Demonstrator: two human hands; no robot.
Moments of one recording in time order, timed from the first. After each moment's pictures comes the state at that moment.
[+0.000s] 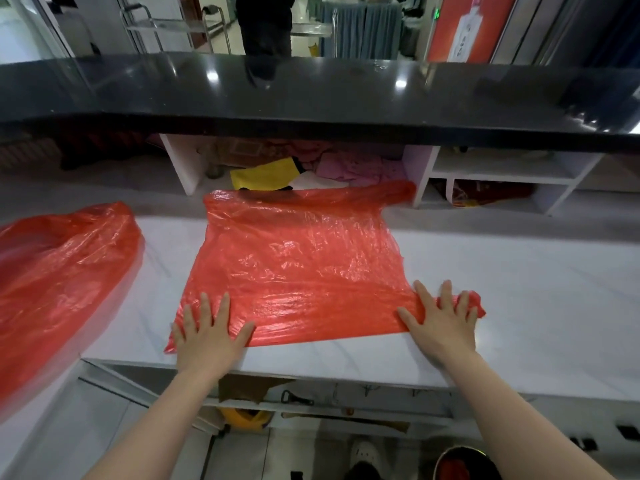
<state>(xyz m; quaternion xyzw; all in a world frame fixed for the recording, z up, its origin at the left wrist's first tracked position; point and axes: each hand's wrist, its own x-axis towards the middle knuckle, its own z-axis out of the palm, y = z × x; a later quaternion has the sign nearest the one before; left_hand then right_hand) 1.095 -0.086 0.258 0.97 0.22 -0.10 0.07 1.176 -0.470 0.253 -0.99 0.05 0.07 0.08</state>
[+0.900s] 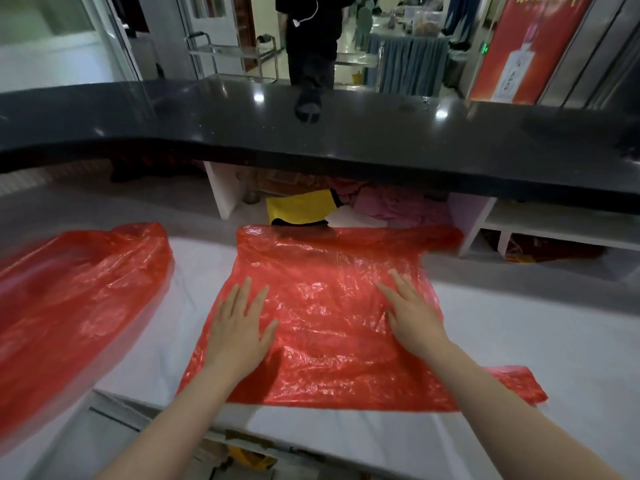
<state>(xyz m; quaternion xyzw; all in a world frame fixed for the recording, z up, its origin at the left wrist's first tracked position) 1.158 -0.077 0.293 0.99 0.11 0.07 0.09 1.280 -0.368 0.294 -0.97 -0.21 0.02 0.14</state>
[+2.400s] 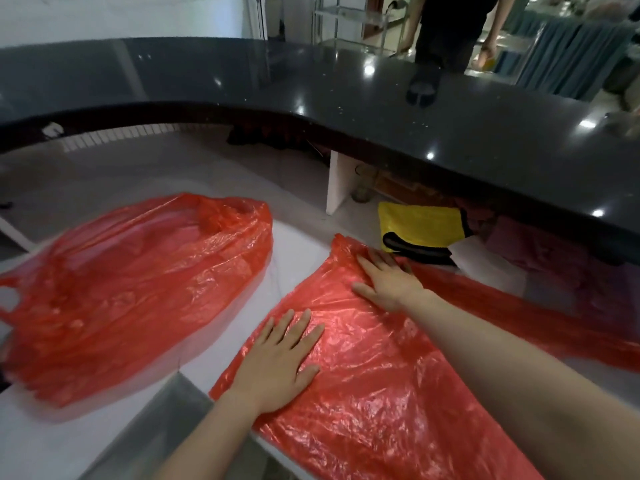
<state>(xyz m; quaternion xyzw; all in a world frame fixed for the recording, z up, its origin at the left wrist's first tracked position) 1.132 0.010 0.255 0.99 0.09 -0.06 0.10 1.389 -0.109 0.288 -0.89 -0.41 0.17 -0.02</state>
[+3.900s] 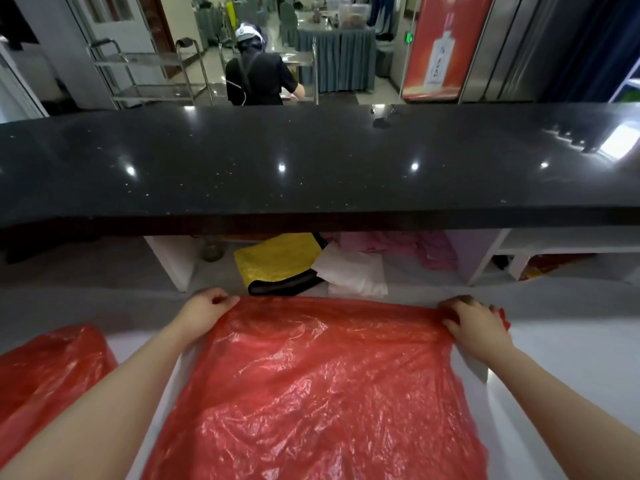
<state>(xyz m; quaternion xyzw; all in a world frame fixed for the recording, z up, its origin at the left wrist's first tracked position) 1.389 0.069 0.300 0.91 0.12 -0.04 0.40 1.390 -0.412 0.287 -1.00 0.02 0.05 0.04</state>
